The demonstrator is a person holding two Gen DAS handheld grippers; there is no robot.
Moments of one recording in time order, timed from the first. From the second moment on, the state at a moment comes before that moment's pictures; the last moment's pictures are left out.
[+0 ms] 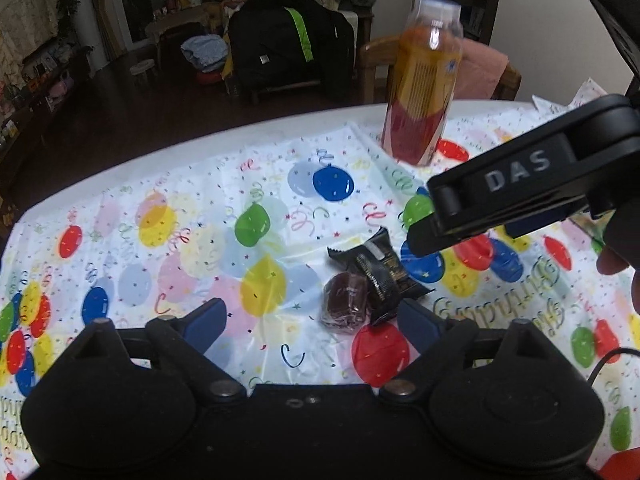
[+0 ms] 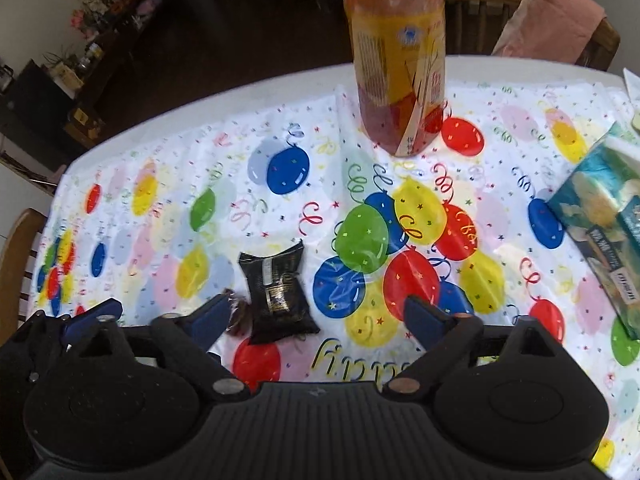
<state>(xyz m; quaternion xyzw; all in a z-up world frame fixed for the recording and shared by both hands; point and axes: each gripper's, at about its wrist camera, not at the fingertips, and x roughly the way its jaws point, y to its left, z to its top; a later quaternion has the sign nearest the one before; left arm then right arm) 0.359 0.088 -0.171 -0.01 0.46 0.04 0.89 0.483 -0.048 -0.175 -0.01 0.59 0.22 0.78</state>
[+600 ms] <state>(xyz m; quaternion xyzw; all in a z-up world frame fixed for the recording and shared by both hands) 0.388 0.105 -0.207 -0.10 0.50 0.01 0.86 0.493 -0.013 -0.213 0.01 0.60 0.25 0.76</state>
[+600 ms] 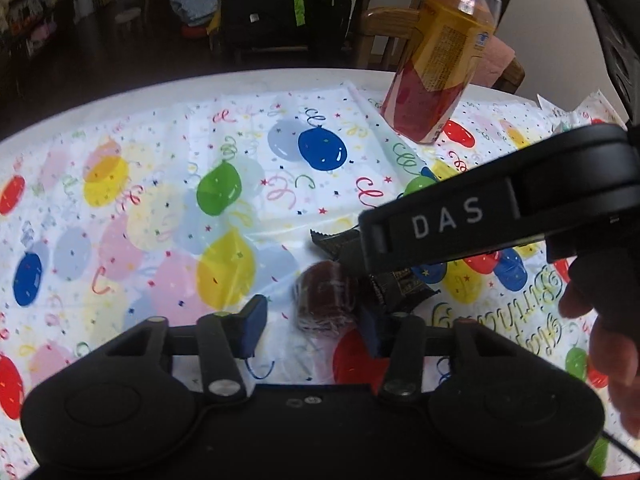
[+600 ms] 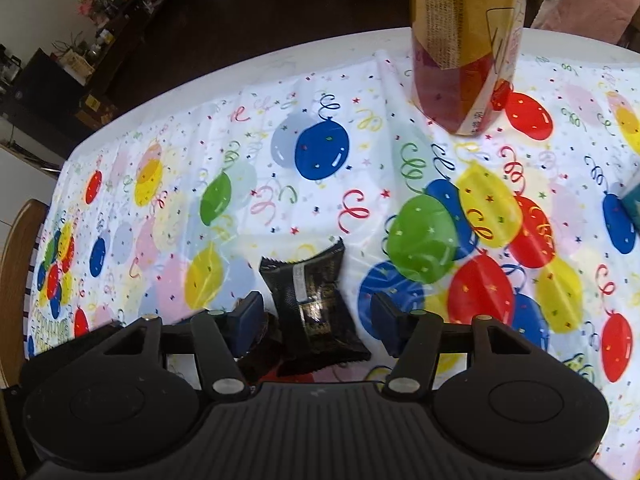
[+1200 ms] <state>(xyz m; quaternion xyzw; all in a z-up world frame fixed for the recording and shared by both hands) 0.377 0.134 -0.207 -0.14 0.49 0.04 0.86 0.486 0.004 -0.220 -0.03 0.60 0.25 0.76</state>
